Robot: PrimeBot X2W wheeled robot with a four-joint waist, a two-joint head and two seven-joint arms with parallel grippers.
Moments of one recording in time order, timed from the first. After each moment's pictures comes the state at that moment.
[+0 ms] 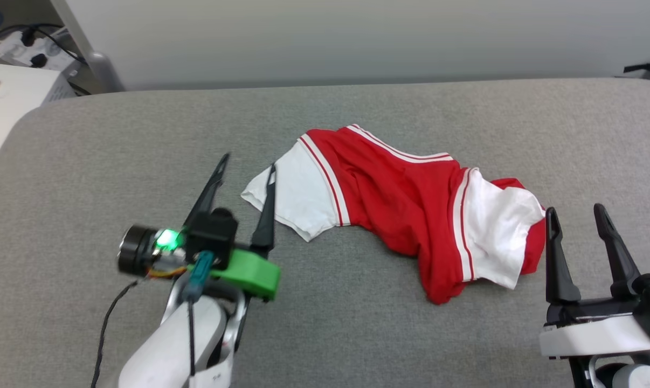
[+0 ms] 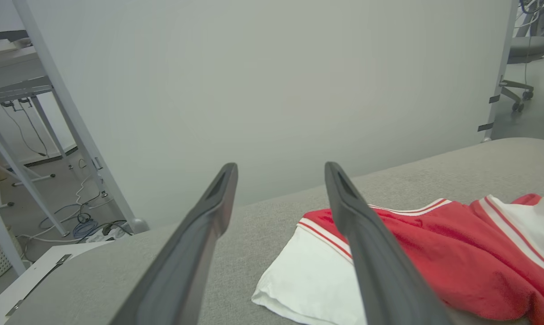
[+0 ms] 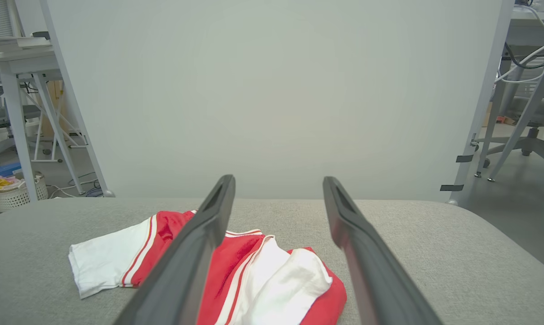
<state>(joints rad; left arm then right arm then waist) -0.43 0.35 -0.65 0.15 -0.37 0.35 -0.26 0.03 -0.05 -0.04 -0.15 0.13 0.13 -0.25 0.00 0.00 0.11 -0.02</state>
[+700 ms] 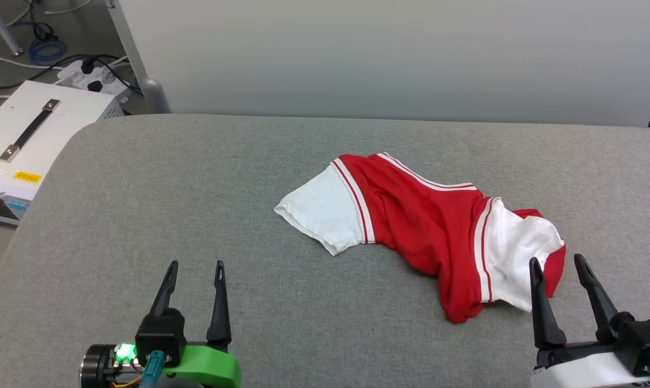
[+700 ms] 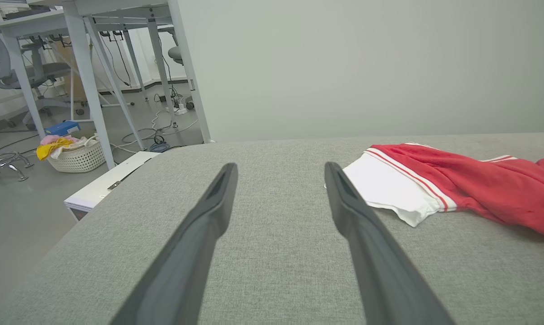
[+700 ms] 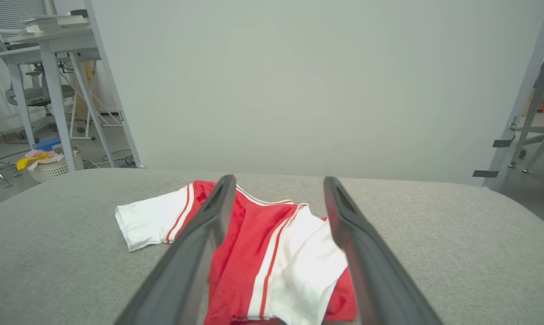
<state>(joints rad) 0.03 0.24 -0.29 0.05 -0.22 0.25 -0.26 0.14 -0.05 -0.03 -0.09 0.12 0.13 -0.25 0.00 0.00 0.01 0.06</state>
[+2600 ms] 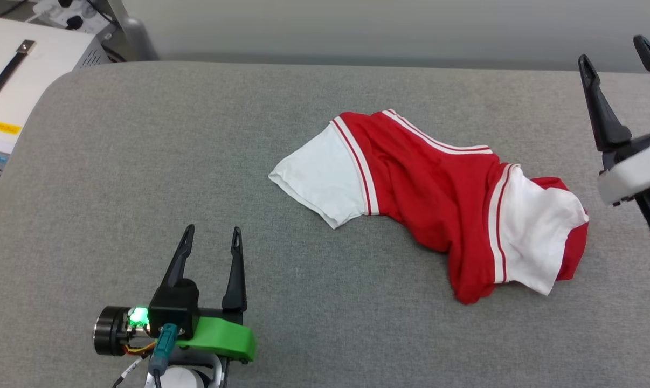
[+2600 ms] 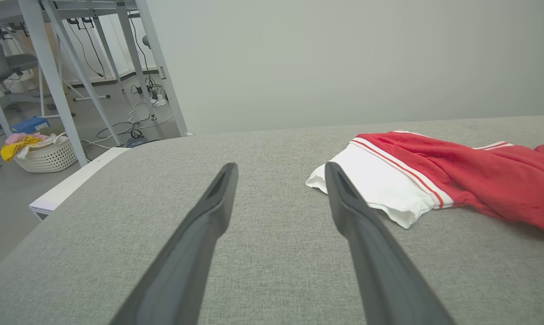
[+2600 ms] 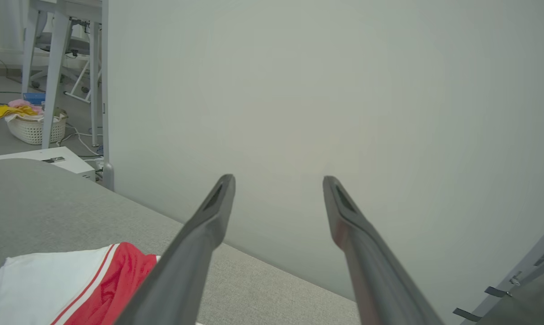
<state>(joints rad) -0.02 0.09 -0.15 0.05 -0.04 0.08 -0.26 -0.49 -0.44 0.14 0.07 0.25 0.13 -0.08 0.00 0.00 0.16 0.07</state>
